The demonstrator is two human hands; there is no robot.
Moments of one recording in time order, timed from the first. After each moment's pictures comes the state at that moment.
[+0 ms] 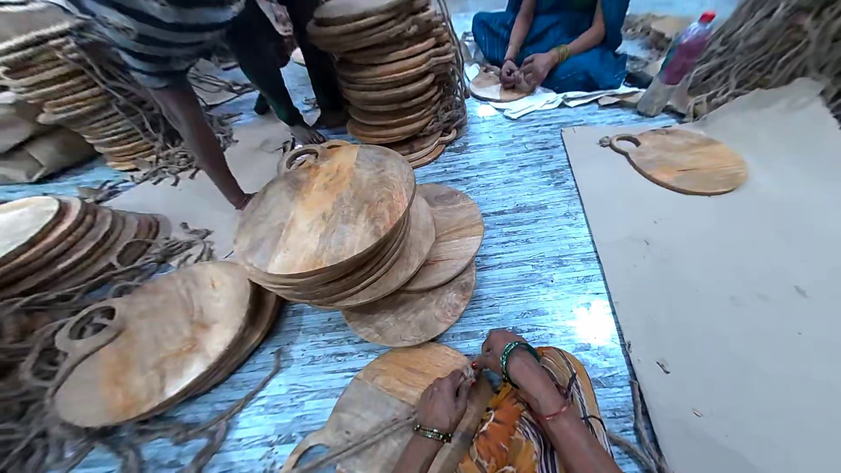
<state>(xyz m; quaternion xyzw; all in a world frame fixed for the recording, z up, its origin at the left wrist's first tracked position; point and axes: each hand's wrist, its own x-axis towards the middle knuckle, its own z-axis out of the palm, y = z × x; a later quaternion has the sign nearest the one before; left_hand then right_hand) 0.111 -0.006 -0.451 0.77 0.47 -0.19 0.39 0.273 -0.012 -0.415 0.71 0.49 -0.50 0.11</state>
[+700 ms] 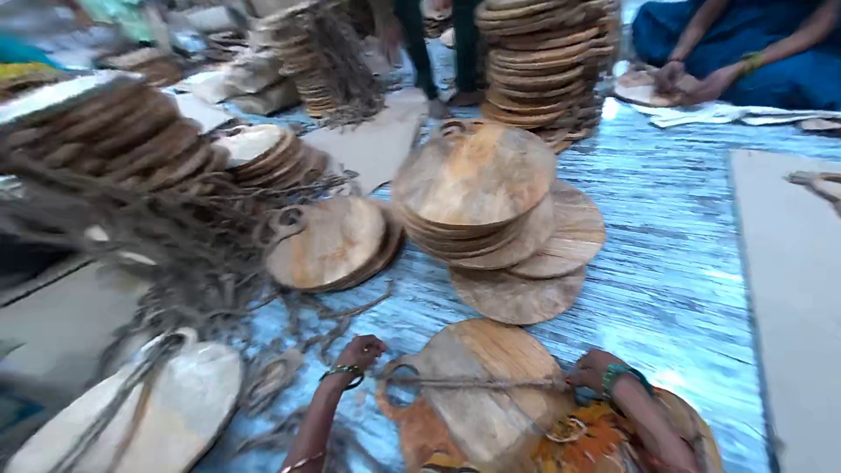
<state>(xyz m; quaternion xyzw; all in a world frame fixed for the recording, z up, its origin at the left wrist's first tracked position) -0.139 0.061 -0.422 0.54 0.72 -0.05 0.44 0.269 -0.008 -0.431 0.69 0.52 -0.48 0.18</state>
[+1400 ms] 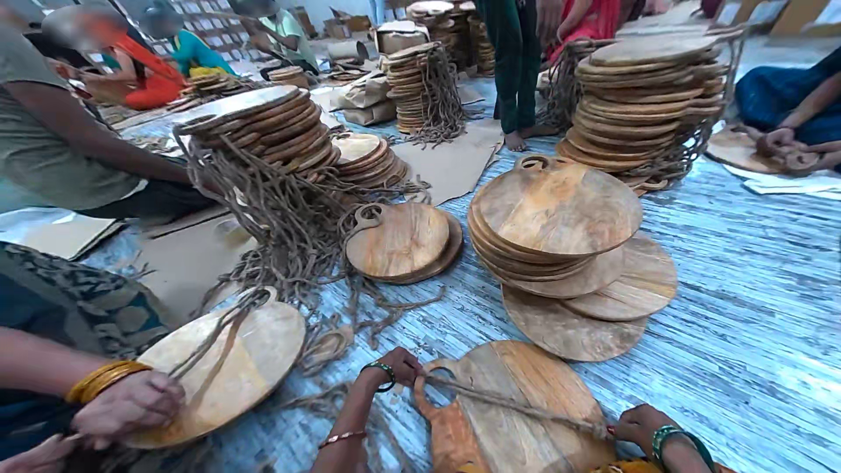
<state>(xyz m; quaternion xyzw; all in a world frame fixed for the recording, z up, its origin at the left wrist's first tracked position) -0.160 0.038 -0.429 0.48 0.69 -0.07 0.53 0.274 -0.010 -0.442 0.68 0.54 -0.45 0.19</state>
